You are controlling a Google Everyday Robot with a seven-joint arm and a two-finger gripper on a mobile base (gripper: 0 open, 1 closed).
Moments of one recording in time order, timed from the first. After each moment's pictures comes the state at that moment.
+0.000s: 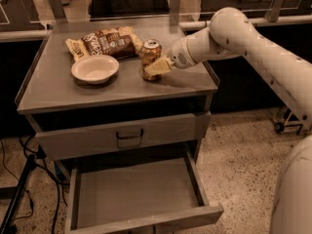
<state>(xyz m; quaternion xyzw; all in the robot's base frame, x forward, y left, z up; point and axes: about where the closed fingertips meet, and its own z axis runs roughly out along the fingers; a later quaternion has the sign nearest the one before) 0.734 -0.025 0.853 -0.46 0.76 0.23 0.41</state>
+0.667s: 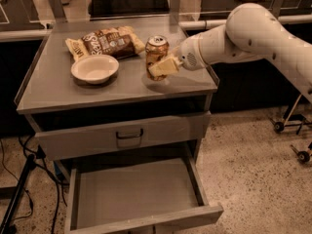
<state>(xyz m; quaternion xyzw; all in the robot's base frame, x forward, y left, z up) 0.680 -0.036 0.889 -0.44 0.75 0.23 0.43</state>
